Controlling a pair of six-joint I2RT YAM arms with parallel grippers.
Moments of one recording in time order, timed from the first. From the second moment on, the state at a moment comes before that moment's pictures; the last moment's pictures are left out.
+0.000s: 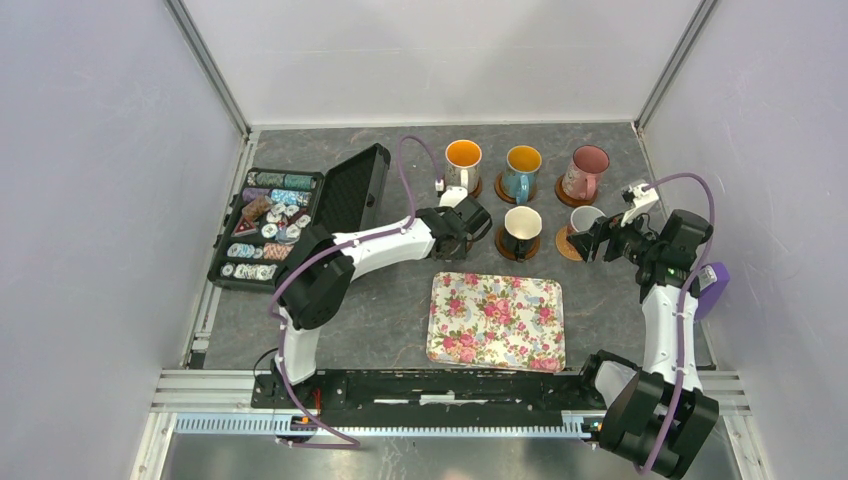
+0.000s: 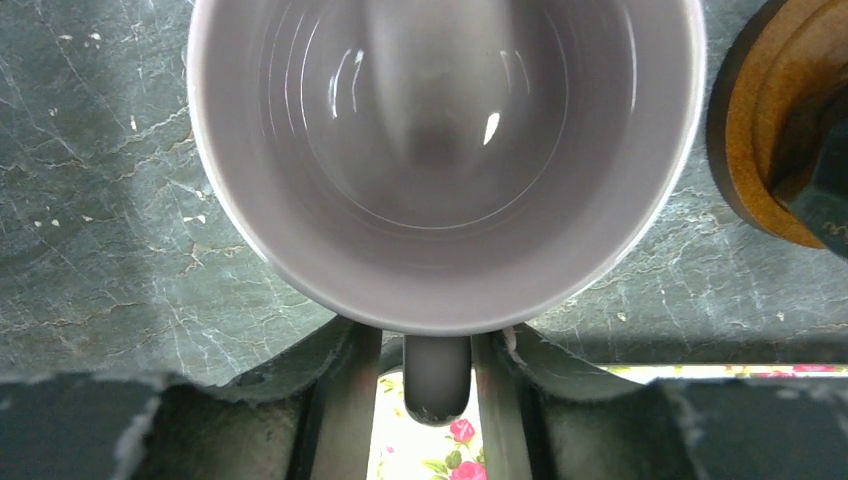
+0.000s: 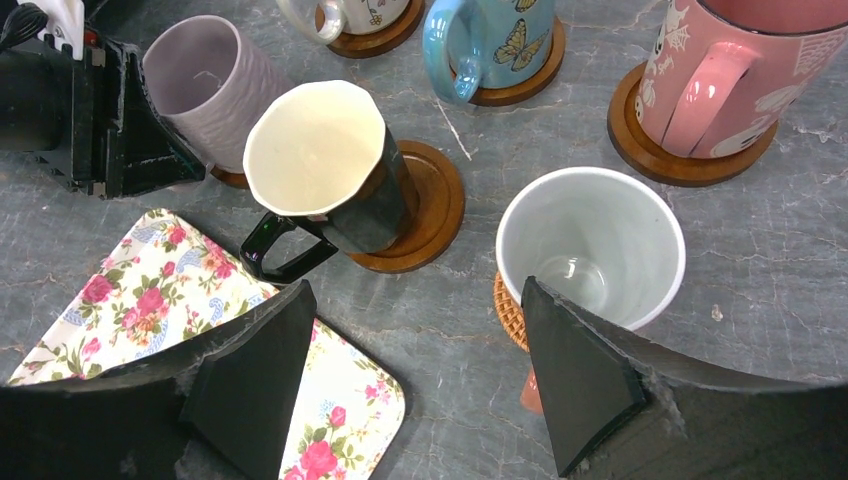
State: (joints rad) left arm -0.90 1.97 1.45 -0.58 -0.43 -0.72; right arm -0.43 0.97 0.64 -0.22 -0.93 -0.25
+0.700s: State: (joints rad) left arm -0.93 1.90 1.42 -0.51 -0.34 -0.69; right arm -0.43 0.97 0.64 -0.22 -0.93 -0.26
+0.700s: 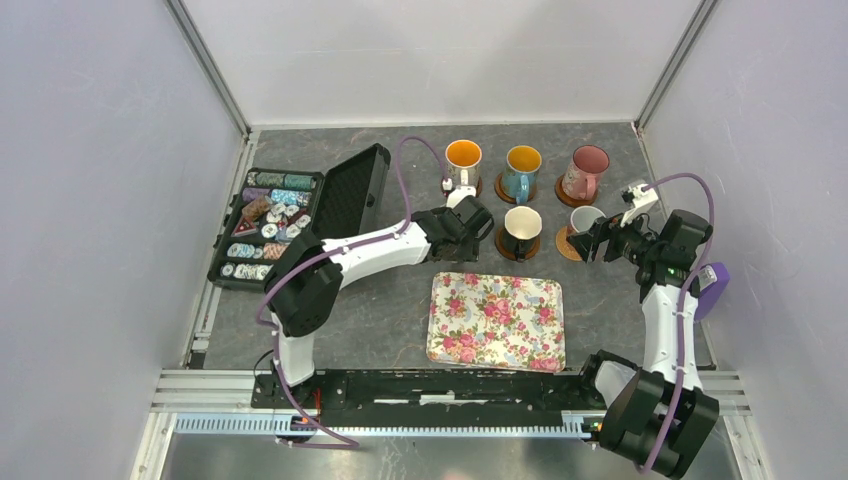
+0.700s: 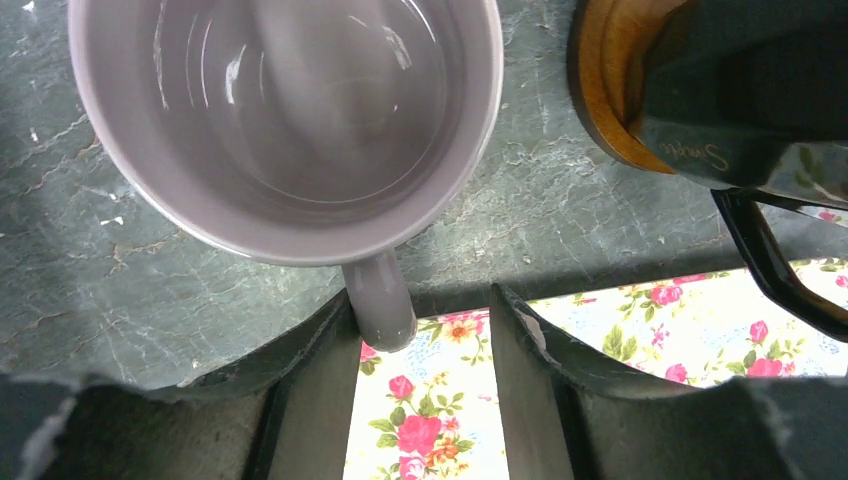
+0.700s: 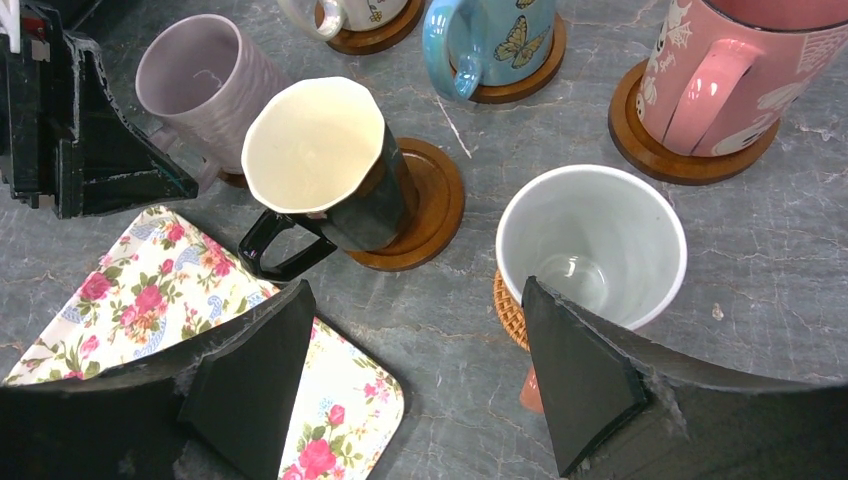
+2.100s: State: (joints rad) left arm -0.97 1.38 0.88 -0.12 -0.01 0.21; right arm -0.35 0.97 0.41 -0.68 -0.60 -1.10
